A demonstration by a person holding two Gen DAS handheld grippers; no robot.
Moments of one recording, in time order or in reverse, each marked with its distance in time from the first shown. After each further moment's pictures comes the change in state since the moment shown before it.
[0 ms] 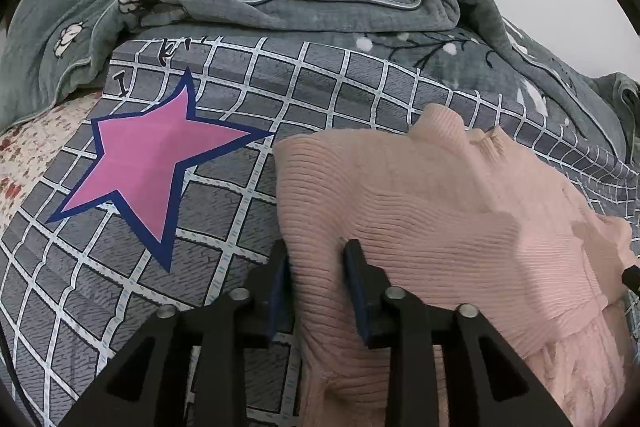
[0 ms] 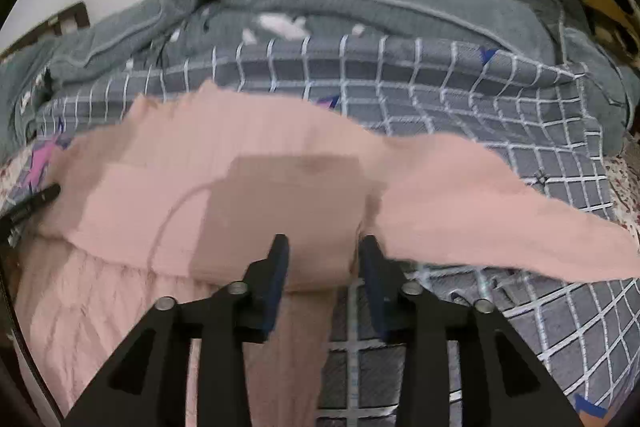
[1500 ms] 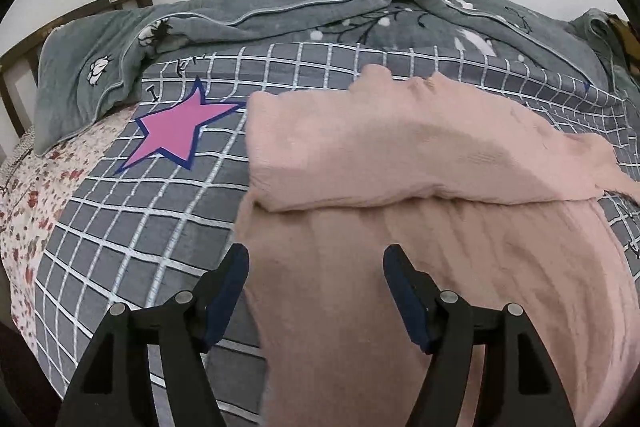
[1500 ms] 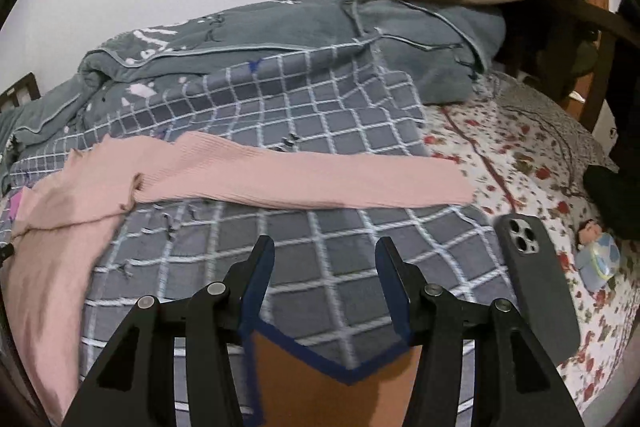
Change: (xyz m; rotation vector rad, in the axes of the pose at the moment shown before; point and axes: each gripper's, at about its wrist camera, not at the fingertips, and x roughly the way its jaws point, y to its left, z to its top) left arm -0.093 -0.069 -0.071 0.132 0.006 0.128; right arm -0.109 -0.211 -0.083 0.190 -0.106 -0.156
